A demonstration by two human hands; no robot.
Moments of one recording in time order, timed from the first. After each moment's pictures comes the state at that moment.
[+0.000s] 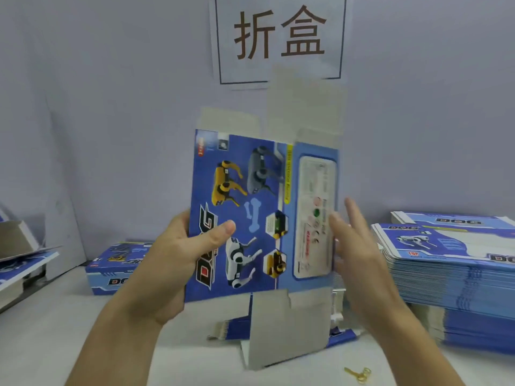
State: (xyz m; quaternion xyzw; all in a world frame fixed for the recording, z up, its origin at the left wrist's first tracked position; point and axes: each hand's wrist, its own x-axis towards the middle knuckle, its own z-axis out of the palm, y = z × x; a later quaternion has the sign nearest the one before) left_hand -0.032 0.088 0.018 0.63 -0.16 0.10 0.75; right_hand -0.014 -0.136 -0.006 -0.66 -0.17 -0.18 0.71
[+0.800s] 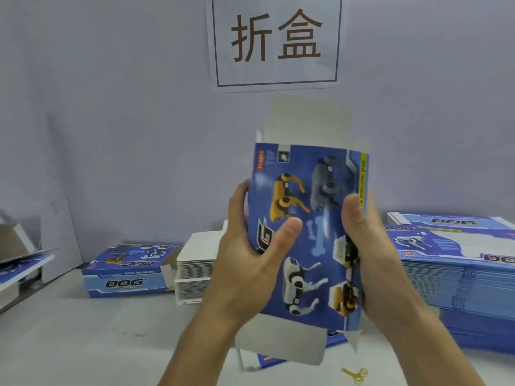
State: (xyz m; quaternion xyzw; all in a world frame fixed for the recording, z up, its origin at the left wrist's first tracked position) left_hand -0.028 0.016 0.006 0.66 -0.27 0.23 0.66; right_hand -0.029 -0.145 0.013 -0.63 -0.24 -0.18 0.71
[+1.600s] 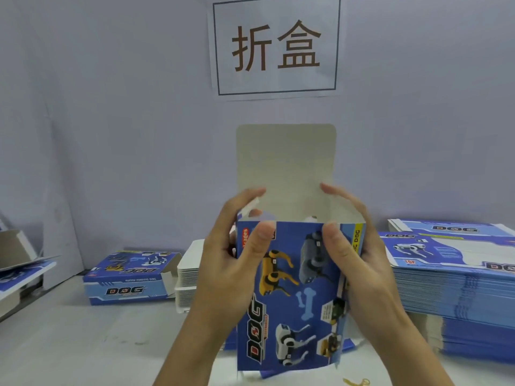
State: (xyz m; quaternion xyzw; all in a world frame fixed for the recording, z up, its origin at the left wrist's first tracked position) left_hand -0.035 0.027 0.013 0.62 -0.28 0.27 0.68; right_hand -0.035 -0.135 0.010 -0.60 -0.30 -0.25 0.69
